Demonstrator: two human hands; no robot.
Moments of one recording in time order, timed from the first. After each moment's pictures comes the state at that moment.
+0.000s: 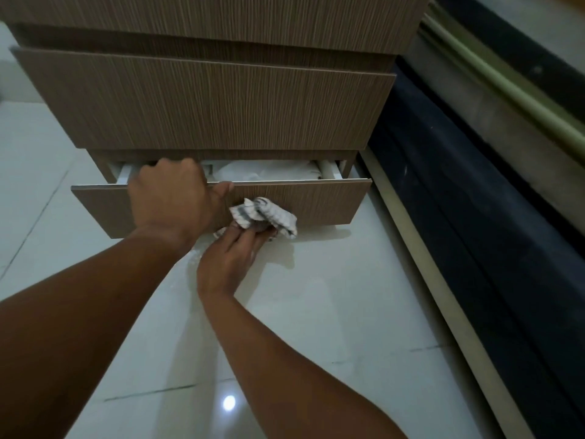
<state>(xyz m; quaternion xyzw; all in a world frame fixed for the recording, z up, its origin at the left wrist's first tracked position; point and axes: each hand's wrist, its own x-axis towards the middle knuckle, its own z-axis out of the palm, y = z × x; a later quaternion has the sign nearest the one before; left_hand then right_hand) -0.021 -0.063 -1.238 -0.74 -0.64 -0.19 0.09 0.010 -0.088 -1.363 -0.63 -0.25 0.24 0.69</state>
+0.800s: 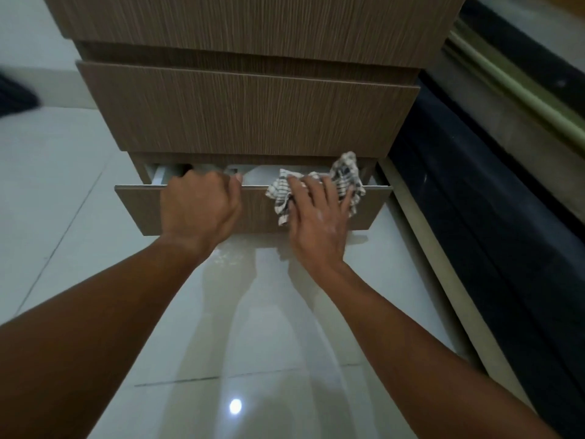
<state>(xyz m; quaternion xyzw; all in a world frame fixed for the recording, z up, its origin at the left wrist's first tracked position) 0.014 -0.089 -1.247 -0.80 -0.54 -0.24 0.06 0.196 -0.128 -1.333 -0.71 -0.60 -0.20 0.31</state>
